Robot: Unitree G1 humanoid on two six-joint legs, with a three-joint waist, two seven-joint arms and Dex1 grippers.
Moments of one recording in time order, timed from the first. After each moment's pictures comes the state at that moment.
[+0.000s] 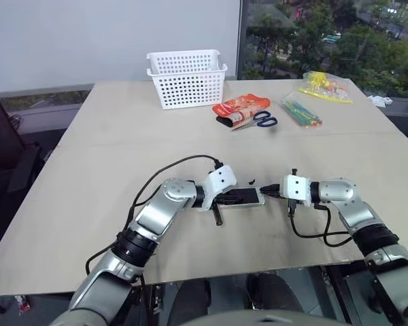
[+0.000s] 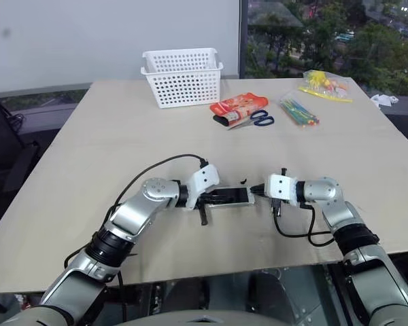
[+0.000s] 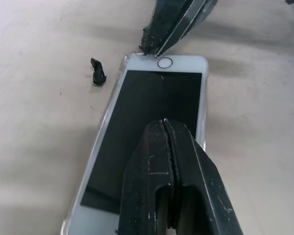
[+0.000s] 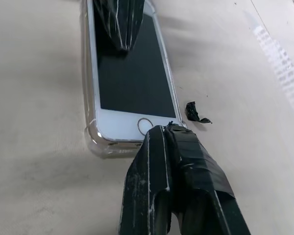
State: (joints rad) left arm -0.44 0.44 -0.41 -0.03 -0.10 0.54 -0.91; right arm -0.46 -0.53 0.30 0.53 -0.09 -0.46 1.05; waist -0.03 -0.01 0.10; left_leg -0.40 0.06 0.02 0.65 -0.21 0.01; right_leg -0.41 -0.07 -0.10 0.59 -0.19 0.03
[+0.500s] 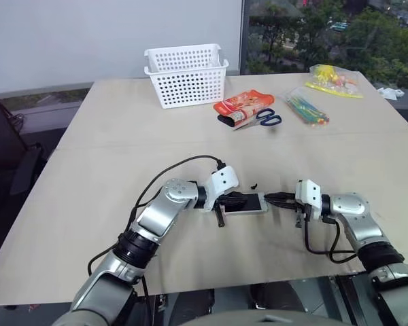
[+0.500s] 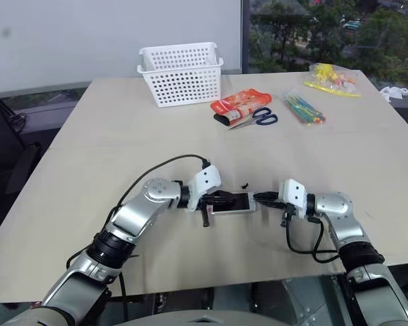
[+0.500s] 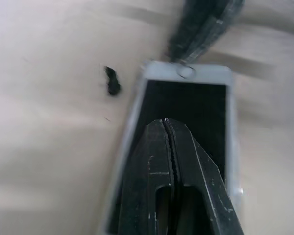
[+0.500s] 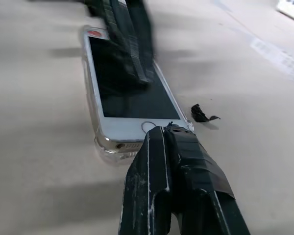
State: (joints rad) left arm -0.44 0.43 -0.41 -0.04 -0.10 0.50 -0.92; right arm -0.30 -0.50 0.20 0.45 0.21 -0.40 1.23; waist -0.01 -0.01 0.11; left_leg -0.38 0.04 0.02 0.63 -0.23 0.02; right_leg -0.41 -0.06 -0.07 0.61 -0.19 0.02
